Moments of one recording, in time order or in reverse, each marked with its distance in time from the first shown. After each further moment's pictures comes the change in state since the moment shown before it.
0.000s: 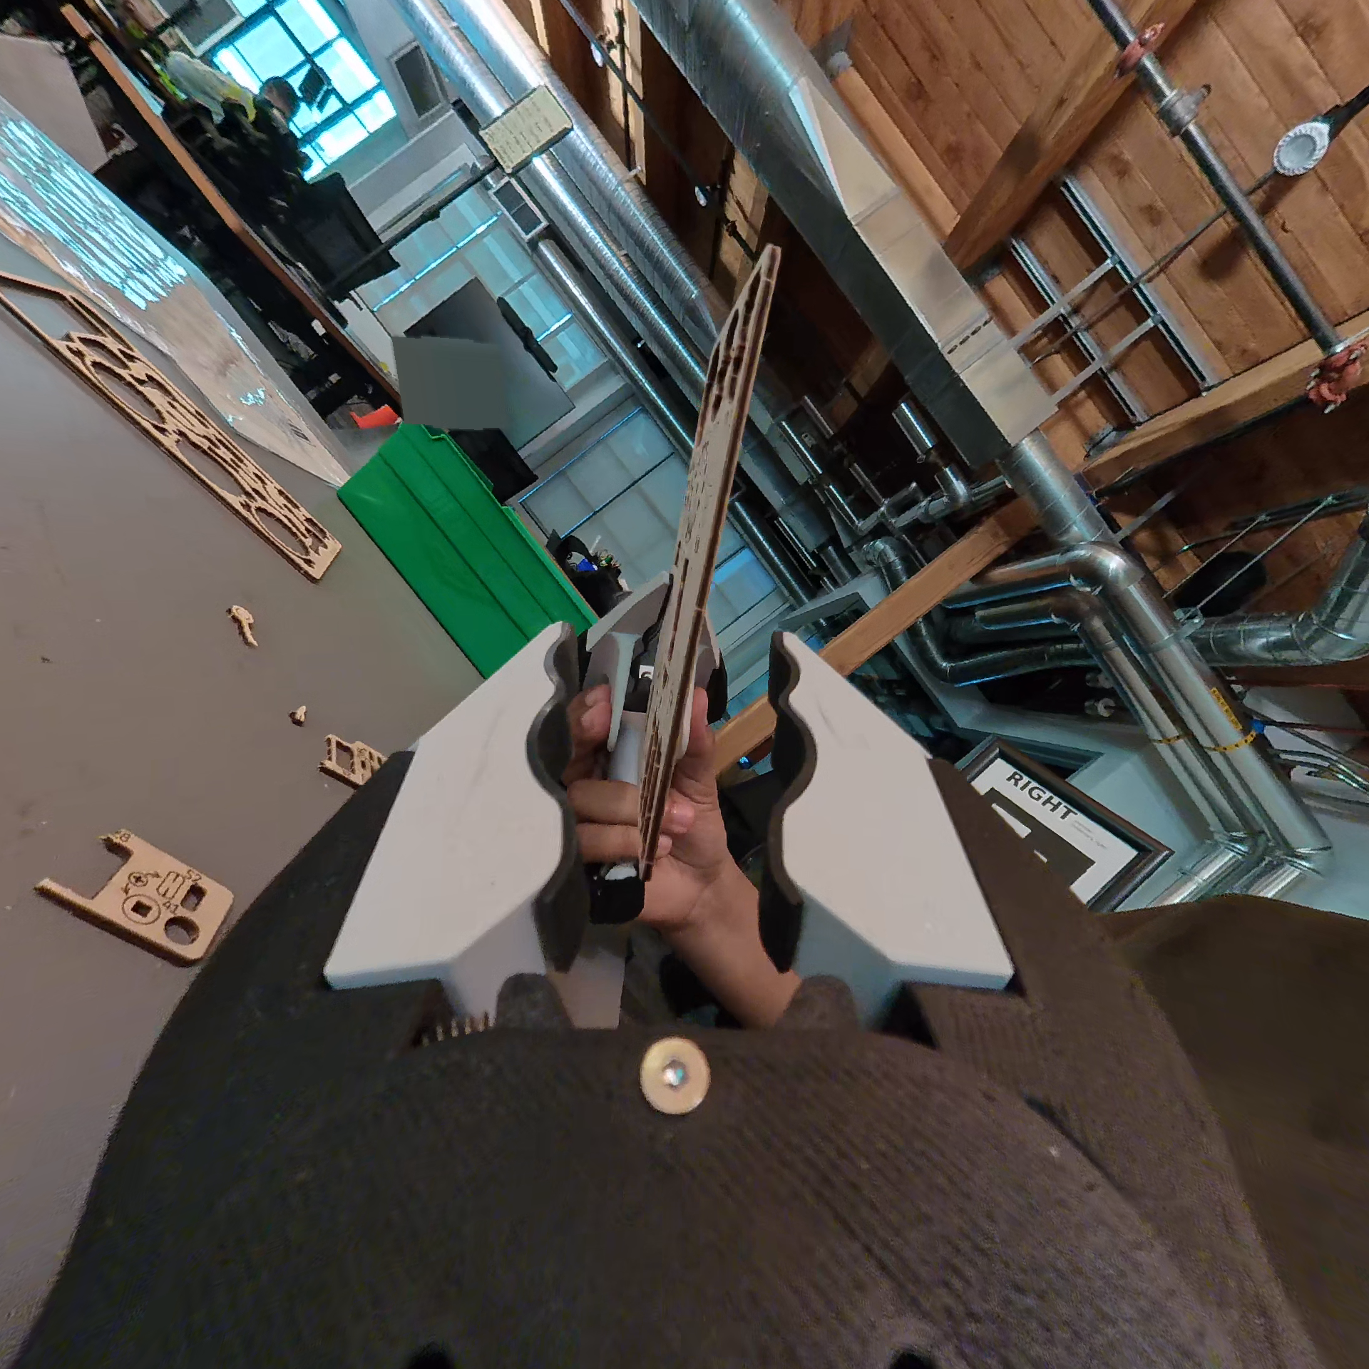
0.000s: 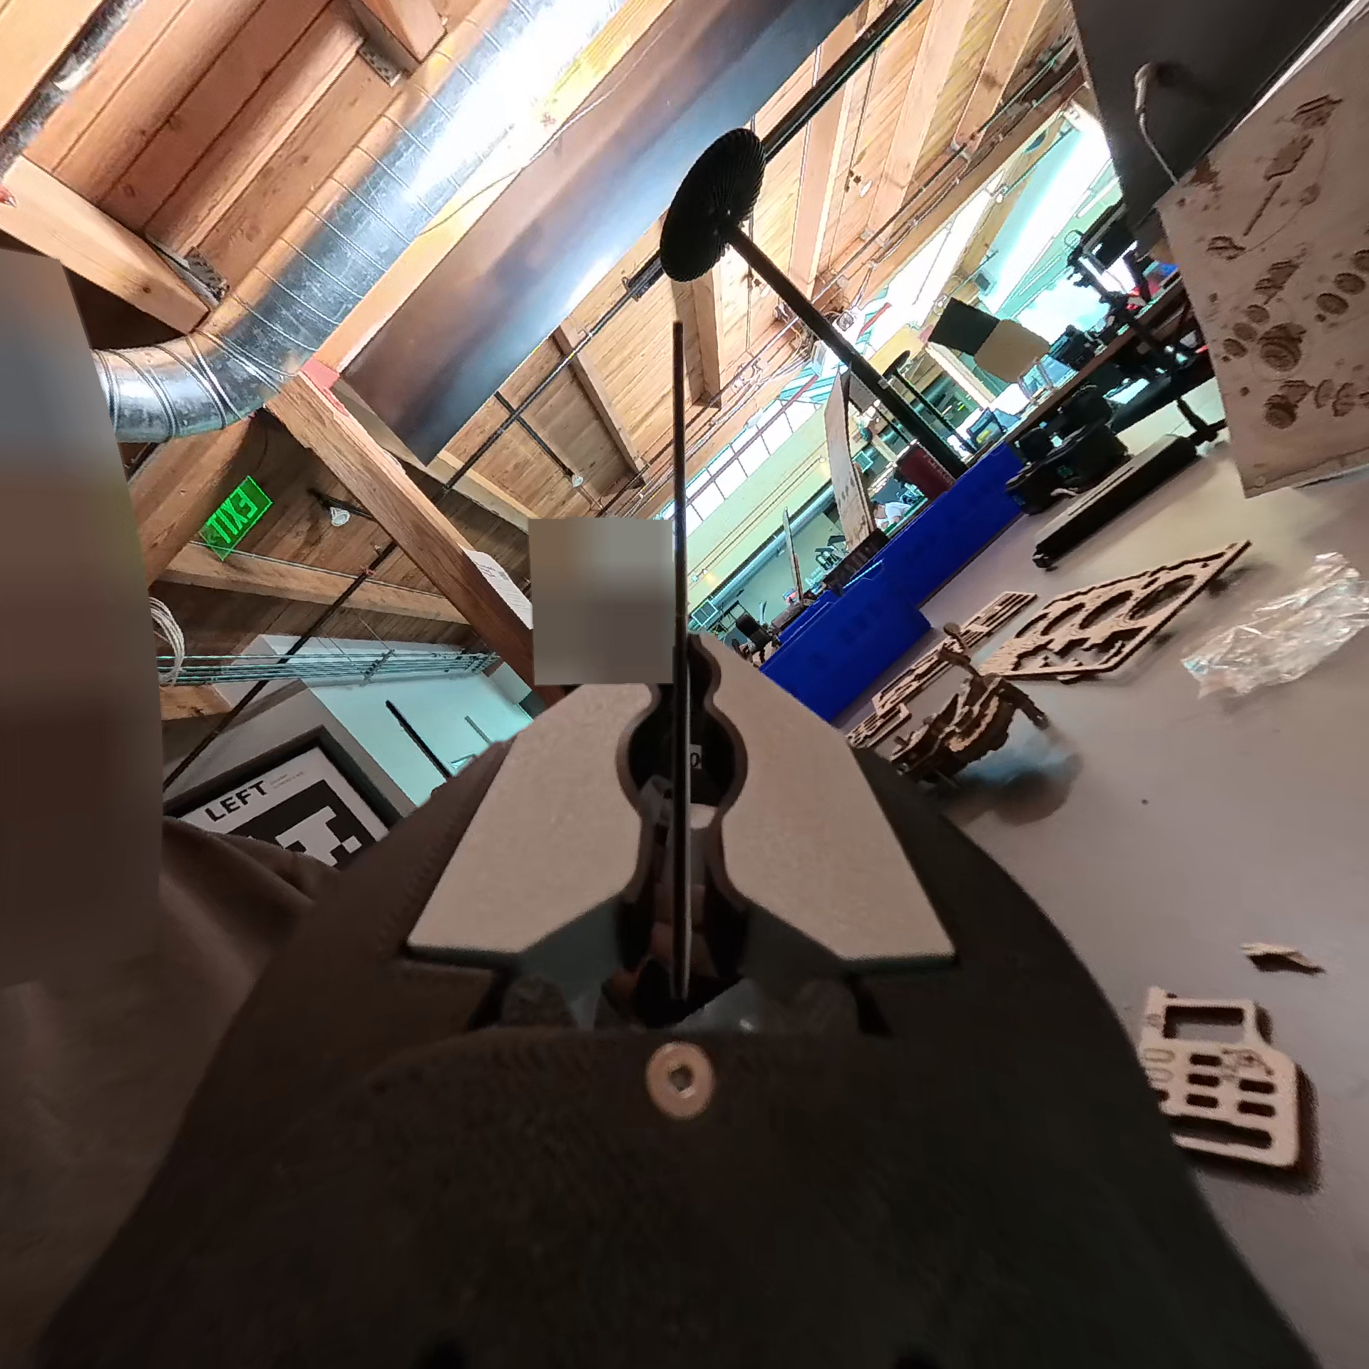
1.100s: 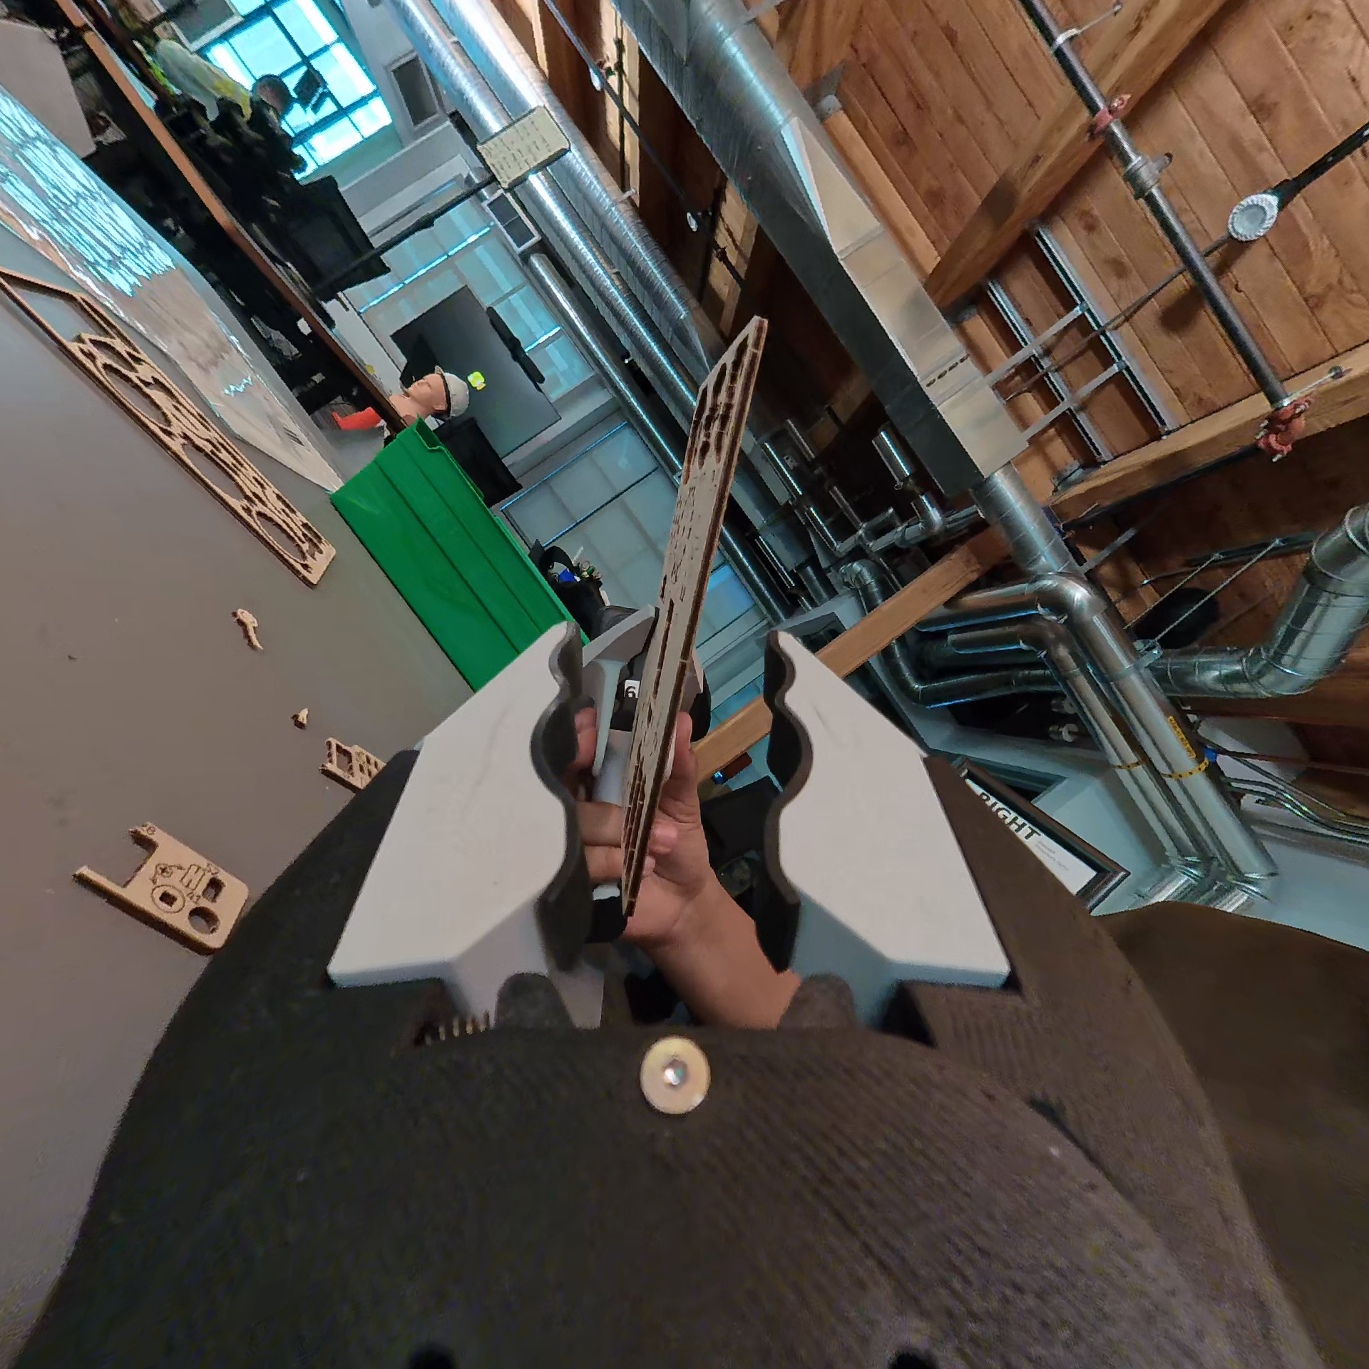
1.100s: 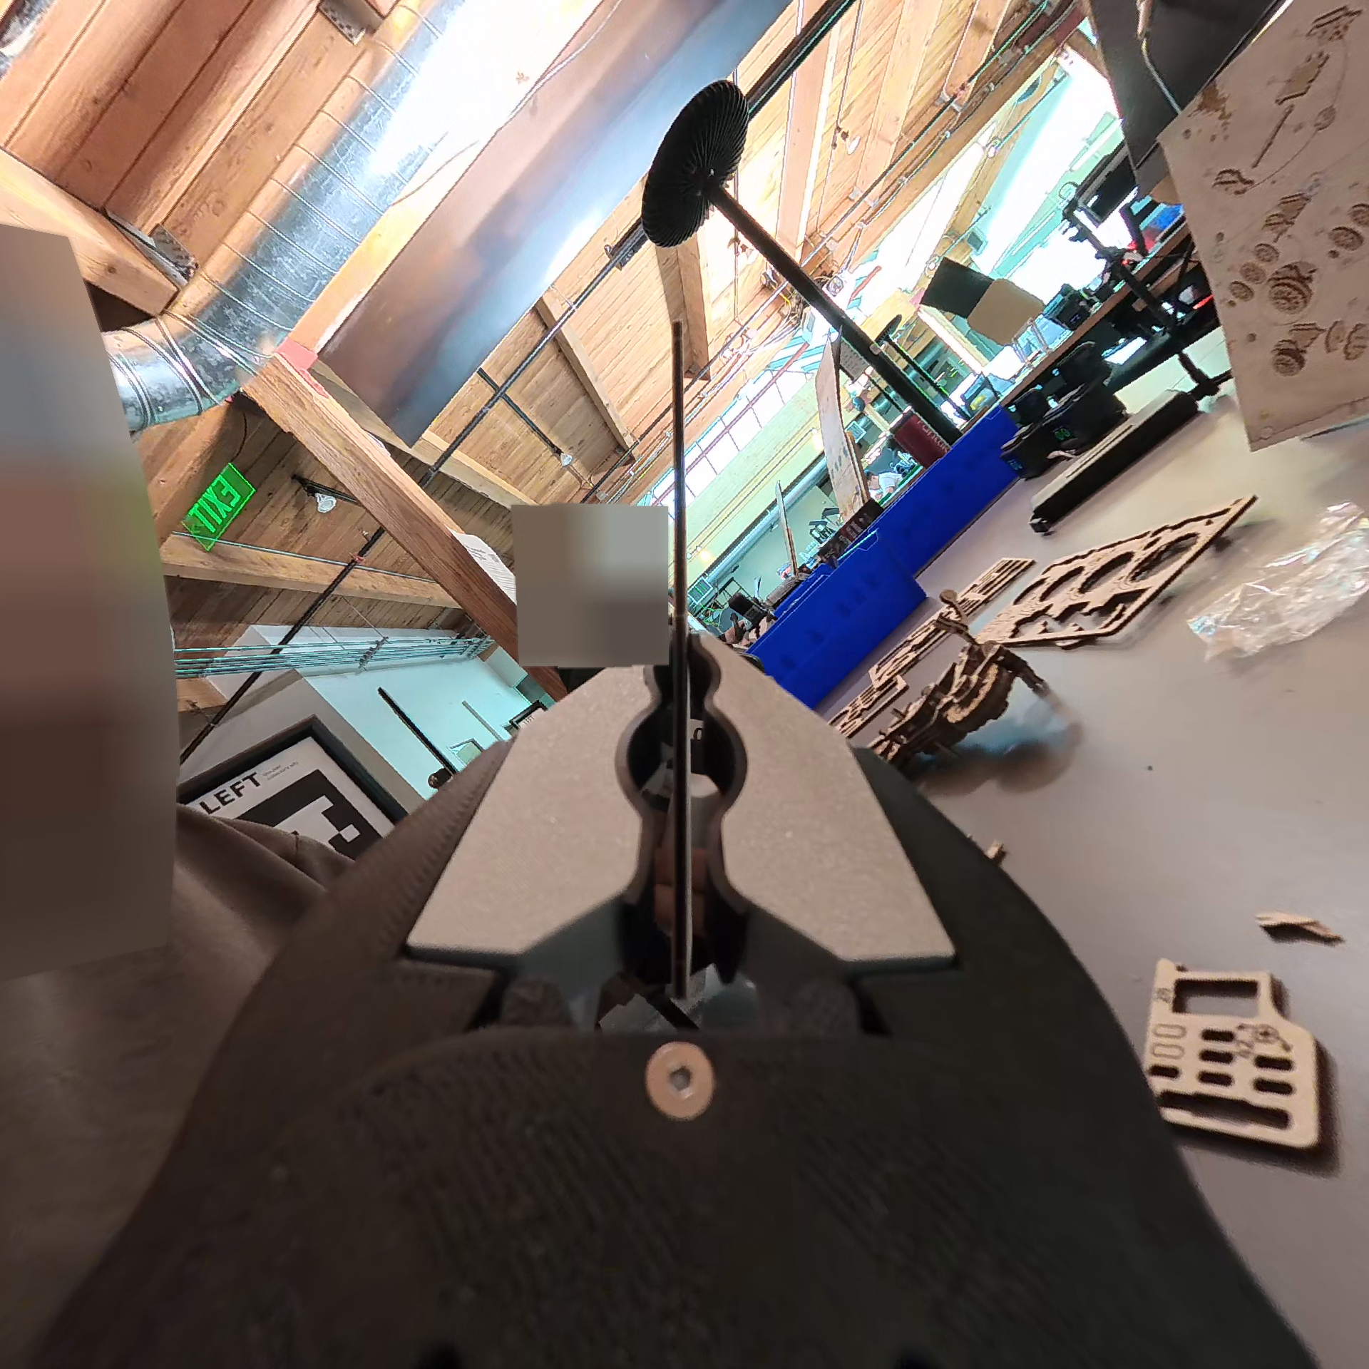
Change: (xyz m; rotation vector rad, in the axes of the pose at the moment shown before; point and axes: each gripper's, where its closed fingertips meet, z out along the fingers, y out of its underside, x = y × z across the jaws) left arm -0.001 -0.010 -0.008 0.023 0.017 -0.048; right arm 0.005 0.011 0.004 -0.037 0.019 0.021
